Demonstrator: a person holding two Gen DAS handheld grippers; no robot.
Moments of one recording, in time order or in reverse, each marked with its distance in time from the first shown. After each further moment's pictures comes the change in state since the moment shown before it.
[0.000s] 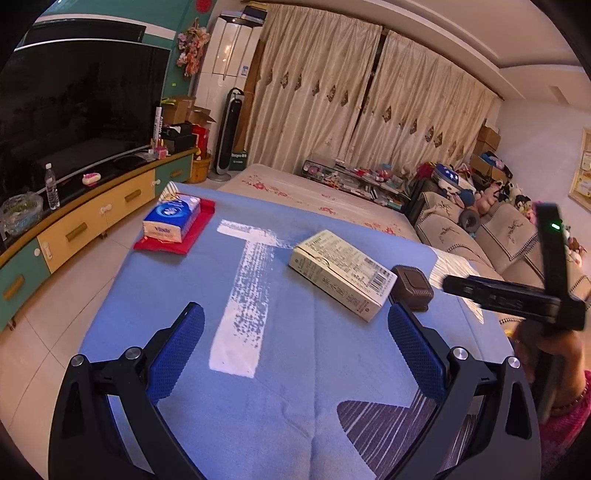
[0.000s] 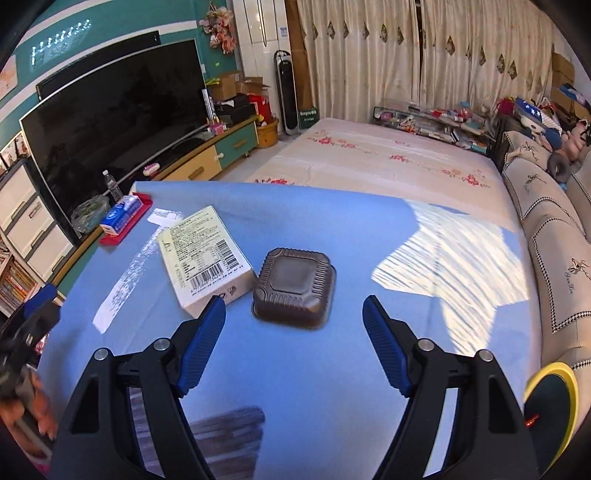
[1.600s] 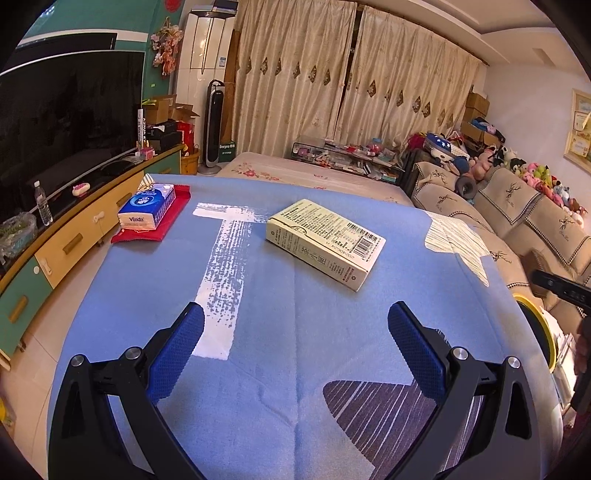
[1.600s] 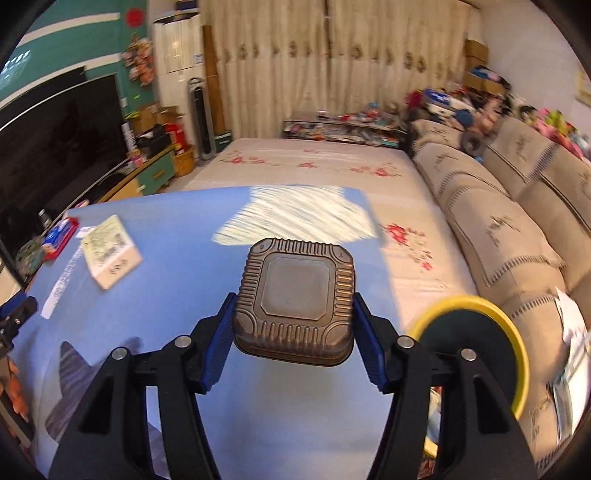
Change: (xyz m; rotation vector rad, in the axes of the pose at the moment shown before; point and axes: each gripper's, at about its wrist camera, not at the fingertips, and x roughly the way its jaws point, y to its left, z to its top) left arm 0.021 -0.028 -0.017 0.104 0.056 0.010; right arm -0.120 -0.131 -0.107 0.235 -0.126 -0.314
